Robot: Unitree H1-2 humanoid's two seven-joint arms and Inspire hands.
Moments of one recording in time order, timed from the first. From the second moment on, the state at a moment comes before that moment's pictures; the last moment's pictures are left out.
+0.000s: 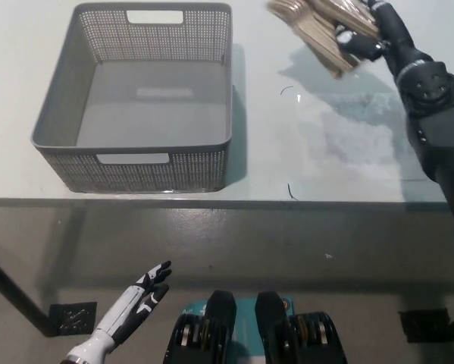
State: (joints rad) left_arm -0.17 0.27 -0.21 0.53 0.19 -0.43 -0.10; right_arm -1.26 -0.20 -0.06 1.37 -0.25 -0.24 0.01
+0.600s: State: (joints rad) left_arm -0.17 0.27 -0.22 0.54 0.19 -0.43 -0.10; right_arm -1.36 0.03 0.02 1.32 -0.22 -0.25 0.02
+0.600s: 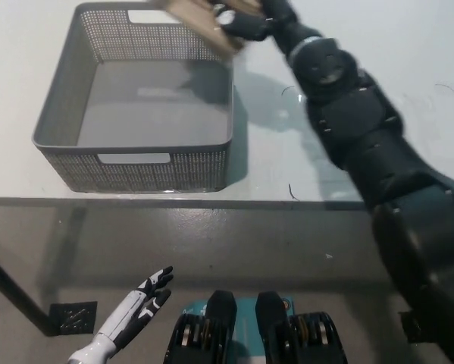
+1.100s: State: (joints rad) left_arm -0.16 0.27 -0.23 0.53 0.20 -0.43 -0.10; right_arm -1.37 0.09 0.08 1.32 -0.23 -0.26 0.01
